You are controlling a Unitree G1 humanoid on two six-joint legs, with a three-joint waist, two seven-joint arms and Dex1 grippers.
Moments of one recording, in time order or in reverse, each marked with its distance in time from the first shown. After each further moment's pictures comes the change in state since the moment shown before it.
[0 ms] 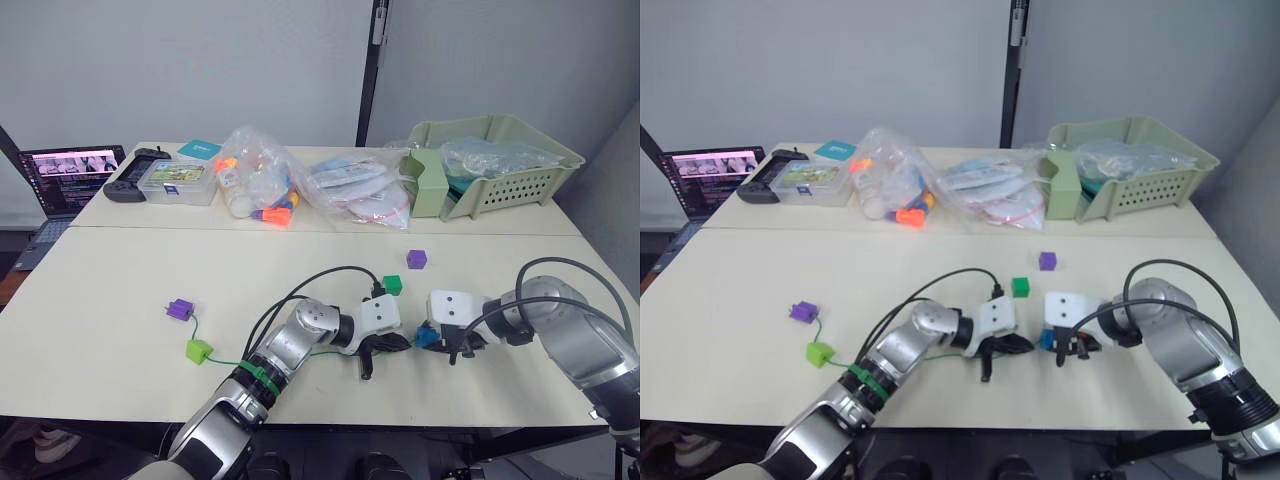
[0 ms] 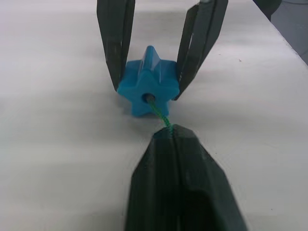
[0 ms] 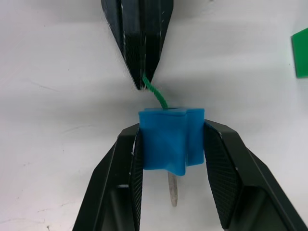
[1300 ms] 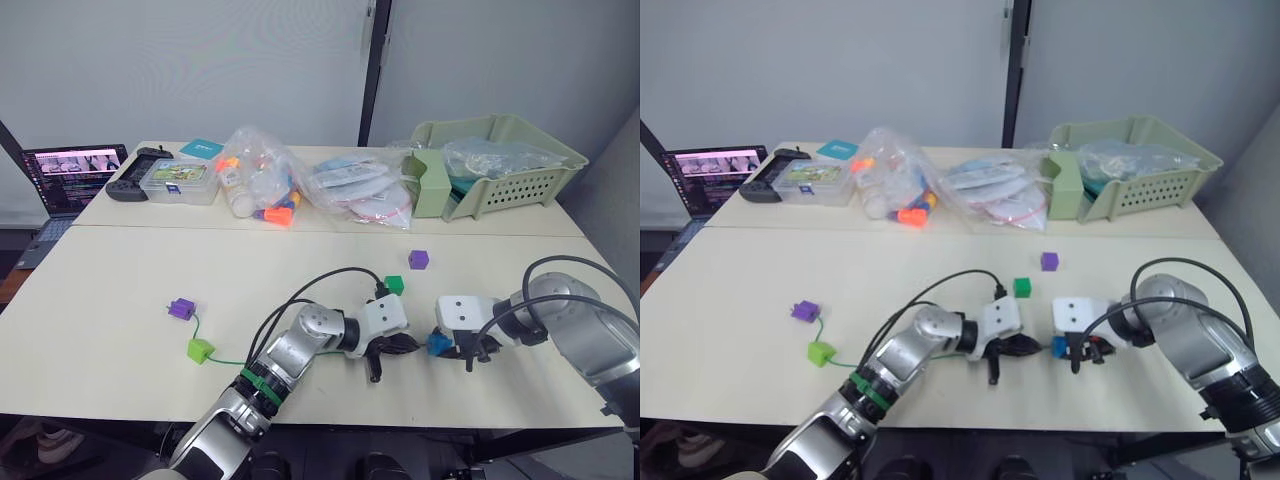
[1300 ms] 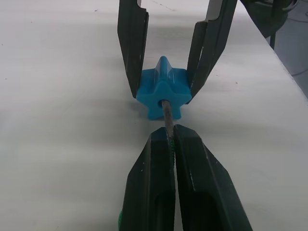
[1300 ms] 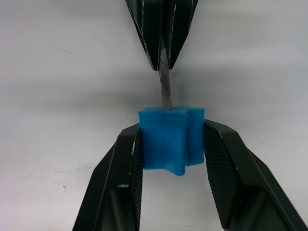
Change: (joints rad) left arm 0.060 -0.026 -0.001 -0.105 -0.027 0.077 0.060; right arm -0.007 -0.062 0.013 0.025 -0.002 -0.056 0.086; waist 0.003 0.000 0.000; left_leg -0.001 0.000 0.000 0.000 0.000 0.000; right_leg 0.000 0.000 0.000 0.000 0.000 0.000
